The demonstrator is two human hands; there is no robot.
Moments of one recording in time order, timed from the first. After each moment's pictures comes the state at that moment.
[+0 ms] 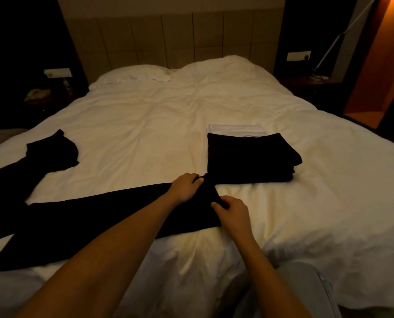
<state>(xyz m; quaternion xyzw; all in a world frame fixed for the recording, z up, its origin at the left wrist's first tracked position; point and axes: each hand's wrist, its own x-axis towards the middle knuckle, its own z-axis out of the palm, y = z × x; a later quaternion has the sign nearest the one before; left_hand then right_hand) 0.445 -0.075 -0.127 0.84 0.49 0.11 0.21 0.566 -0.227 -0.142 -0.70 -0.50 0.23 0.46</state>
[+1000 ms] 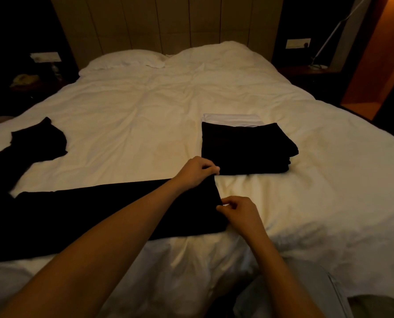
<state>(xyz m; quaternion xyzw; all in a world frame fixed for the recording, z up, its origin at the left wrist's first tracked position) 0.485 -0.087 -0.110 0.85 0.35 0.23 0.32 0.600 -0.246 -0.146 -0.71 -0.50 0.27 0.41</state>
